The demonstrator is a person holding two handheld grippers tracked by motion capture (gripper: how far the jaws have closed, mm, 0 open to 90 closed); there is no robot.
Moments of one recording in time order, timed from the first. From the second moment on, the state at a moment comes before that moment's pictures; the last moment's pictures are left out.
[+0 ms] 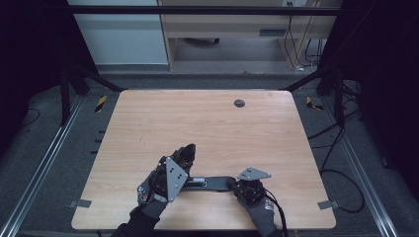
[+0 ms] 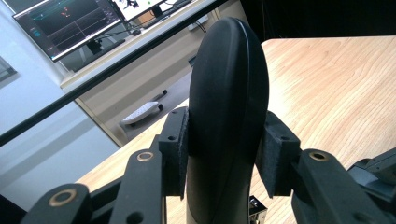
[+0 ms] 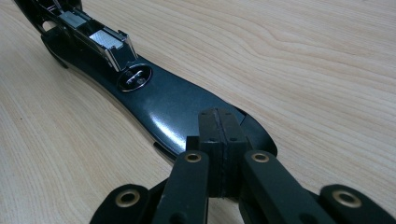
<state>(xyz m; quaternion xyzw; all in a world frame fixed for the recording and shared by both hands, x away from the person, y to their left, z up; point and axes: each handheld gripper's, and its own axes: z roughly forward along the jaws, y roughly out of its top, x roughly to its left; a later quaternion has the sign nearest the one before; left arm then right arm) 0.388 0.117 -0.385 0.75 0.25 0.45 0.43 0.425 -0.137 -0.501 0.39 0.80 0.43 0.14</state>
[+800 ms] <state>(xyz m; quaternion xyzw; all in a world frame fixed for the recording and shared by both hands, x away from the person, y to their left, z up) 0.387 0.083 -0.401 0.77 0.20 0.48 0.37 0.426 -0.138 -0.501 0.39 0.80 0.43 0.14</state>
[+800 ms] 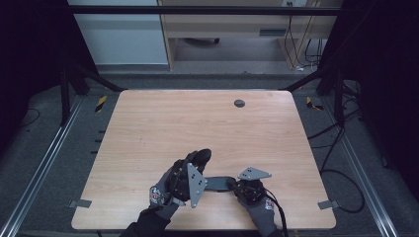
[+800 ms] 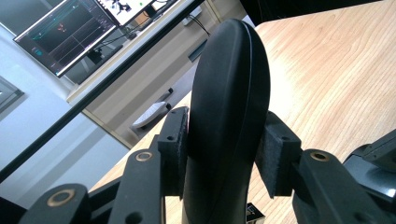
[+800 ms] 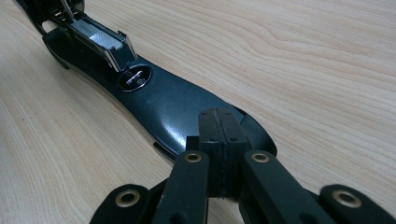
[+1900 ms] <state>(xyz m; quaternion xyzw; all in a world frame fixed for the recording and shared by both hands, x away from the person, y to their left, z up) 0.387 0.057 -0.420 0.78 0.16 0.51 0.33 0.425 -0.139 -0.501 0.40 0.79 0.44 0.14</state>
